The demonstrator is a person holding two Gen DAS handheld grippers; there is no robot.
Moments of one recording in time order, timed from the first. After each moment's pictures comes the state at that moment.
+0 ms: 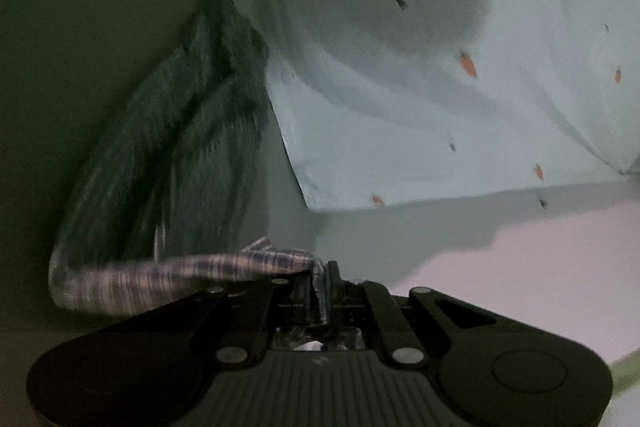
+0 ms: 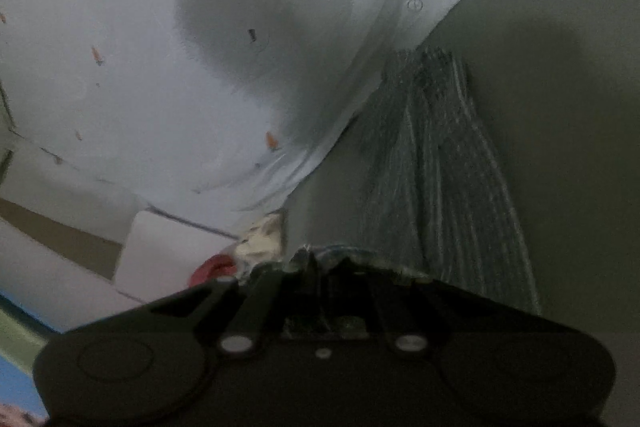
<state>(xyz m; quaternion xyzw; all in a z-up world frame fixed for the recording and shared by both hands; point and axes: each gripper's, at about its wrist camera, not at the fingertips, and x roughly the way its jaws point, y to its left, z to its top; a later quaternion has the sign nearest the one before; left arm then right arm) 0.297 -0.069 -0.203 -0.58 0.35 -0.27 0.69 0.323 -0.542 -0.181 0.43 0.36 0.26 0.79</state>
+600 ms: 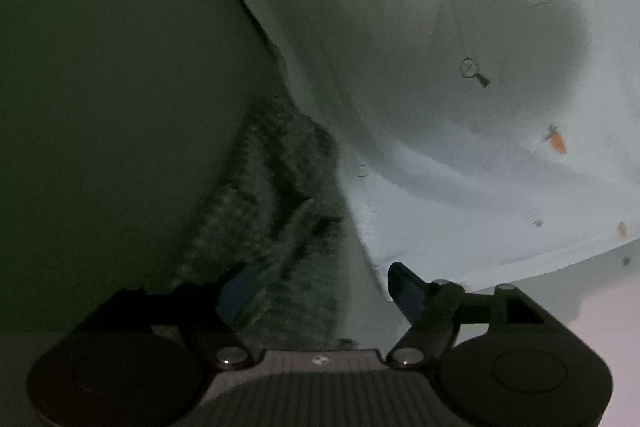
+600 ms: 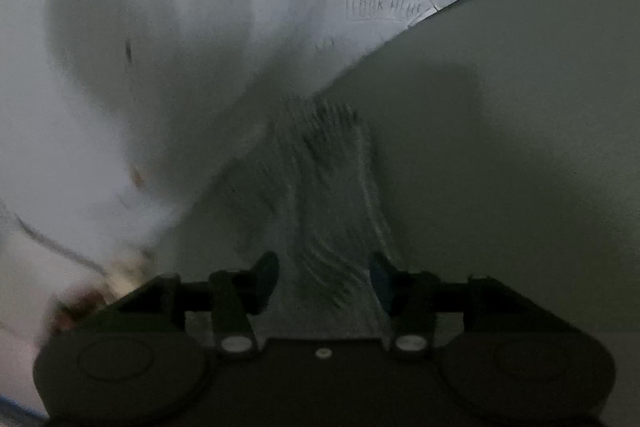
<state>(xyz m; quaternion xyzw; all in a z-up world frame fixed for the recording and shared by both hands) 0.371 -0.043 -0.208 -0.51 0.37 -0.15 0.77 0.401 -0.510 -0.199 0.29 0.40 0.10 0.86</state>
